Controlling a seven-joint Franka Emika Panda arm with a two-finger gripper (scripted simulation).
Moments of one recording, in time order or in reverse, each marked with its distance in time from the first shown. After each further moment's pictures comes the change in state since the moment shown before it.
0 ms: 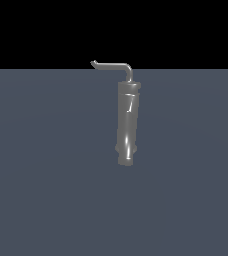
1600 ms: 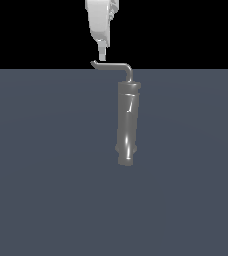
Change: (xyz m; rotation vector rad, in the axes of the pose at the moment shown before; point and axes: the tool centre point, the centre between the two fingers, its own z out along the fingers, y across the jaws) arm 0.095 -0.116 0.106 -0.002 0.107 0.794
